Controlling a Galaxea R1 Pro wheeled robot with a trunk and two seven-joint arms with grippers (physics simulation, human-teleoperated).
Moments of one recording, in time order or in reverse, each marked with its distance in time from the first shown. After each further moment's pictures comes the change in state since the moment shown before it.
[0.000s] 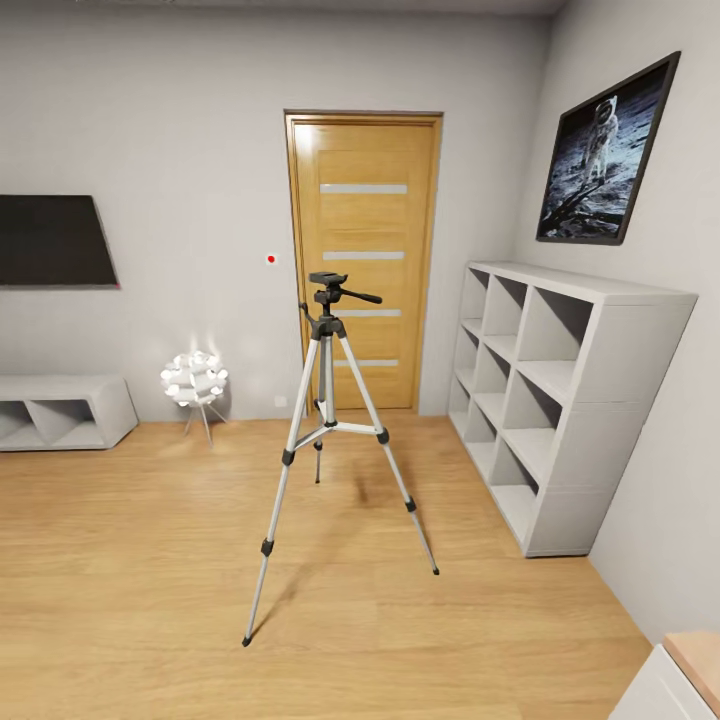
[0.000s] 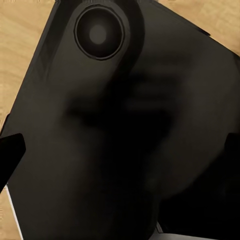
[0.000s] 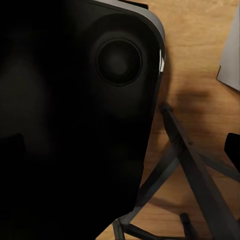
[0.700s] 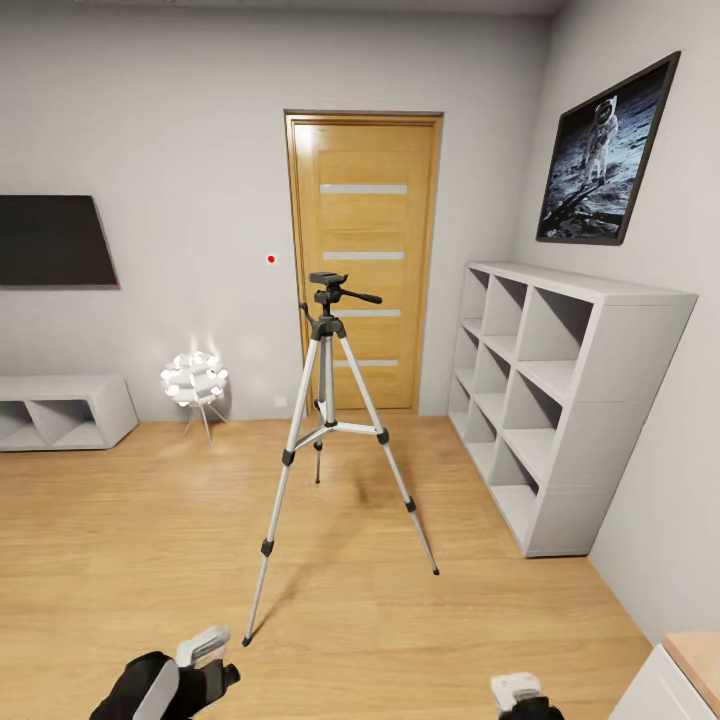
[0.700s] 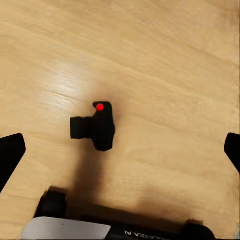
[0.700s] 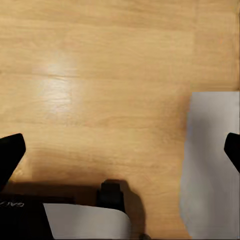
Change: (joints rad) left arm -0.310 0.138 0.004 -0.733 -0.002 0.681 0.133; right arm -0.285 -0.004 -0.011 -0.568 -0.033 0.553 0.027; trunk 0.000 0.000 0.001
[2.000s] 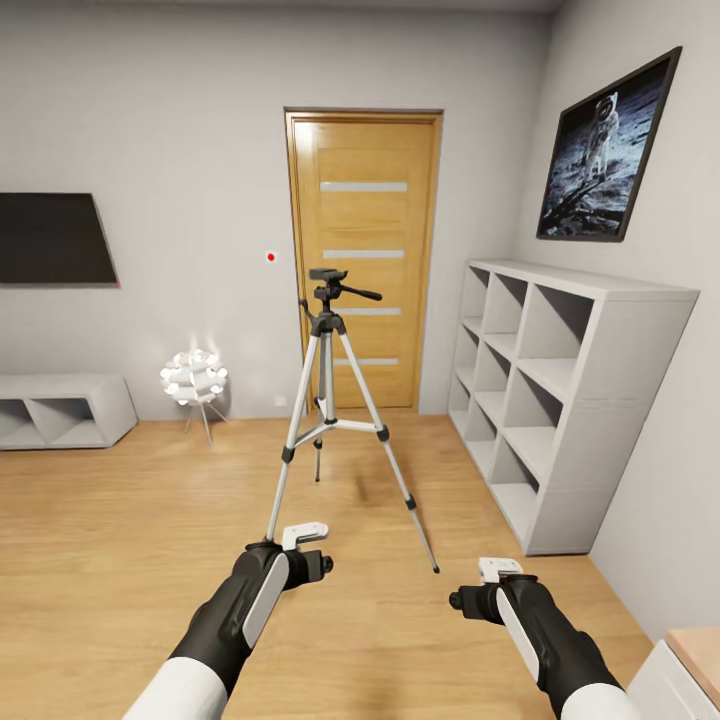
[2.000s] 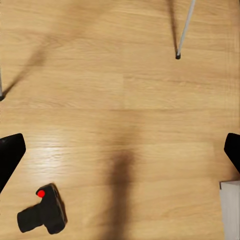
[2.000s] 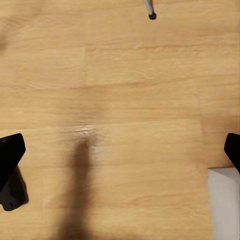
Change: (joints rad) left arm -0.224 -0.264 -0.119 -0.126 -0.220 0.067 0.046; right arm -0.189 0.005 -0.072 -0.196 -0.100 0.149 0.024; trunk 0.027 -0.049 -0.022
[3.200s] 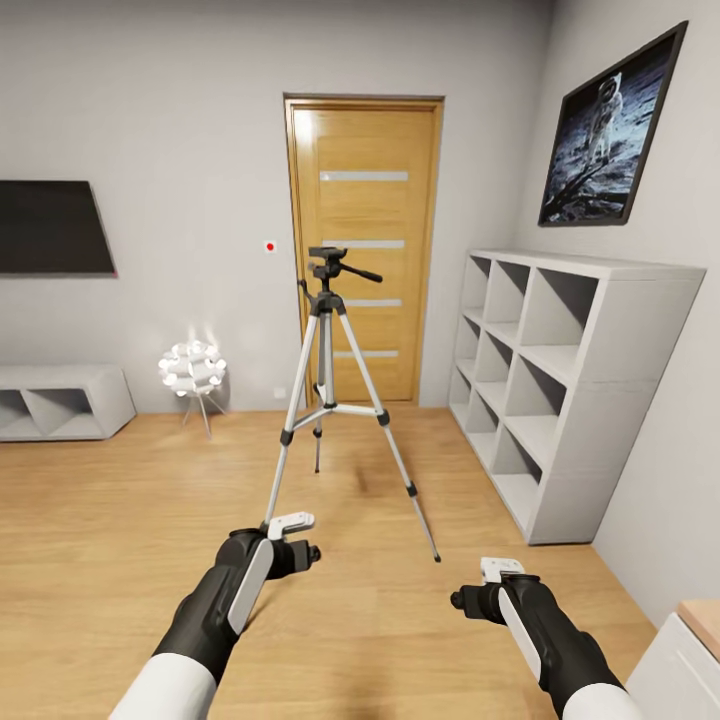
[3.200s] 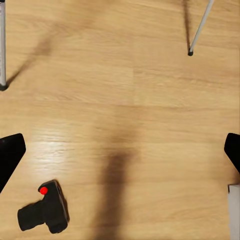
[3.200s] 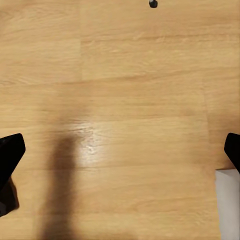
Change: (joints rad) left arm 0.000 0.017 0.068 -0.094 -0.003 0.112 0.006; right arm 0.000 -0.003 -0.009 0.000 0.002 -0.001 0.006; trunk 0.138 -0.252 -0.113
